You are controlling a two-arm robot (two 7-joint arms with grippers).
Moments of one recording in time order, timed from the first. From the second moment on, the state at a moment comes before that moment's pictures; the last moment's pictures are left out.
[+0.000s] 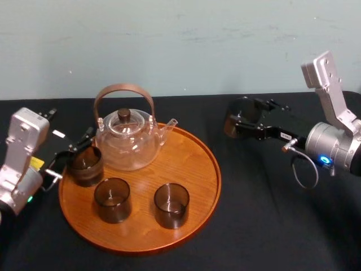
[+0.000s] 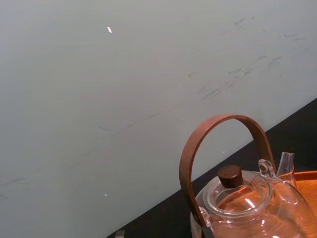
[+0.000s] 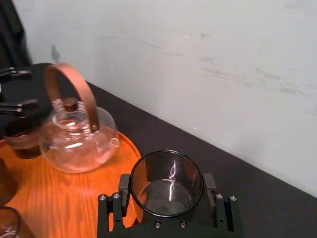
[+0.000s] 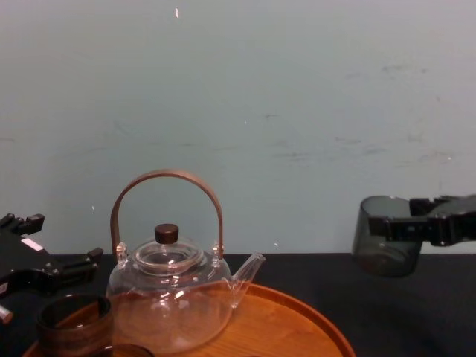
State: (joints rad) left arm -0.20 0.60 0.45 -1.41 -0.25 -0.12 0.03; right arm 0.31 0.49 -0.33 -1.51 0.39 0.28 0.44
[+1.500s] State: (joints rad) left arm -0.20 0.60 0.45 -1.41 -0.25 -0.12 0.03; right arm 0.38 0.44 -0.56 -1.40 0.39 0.23 0.52
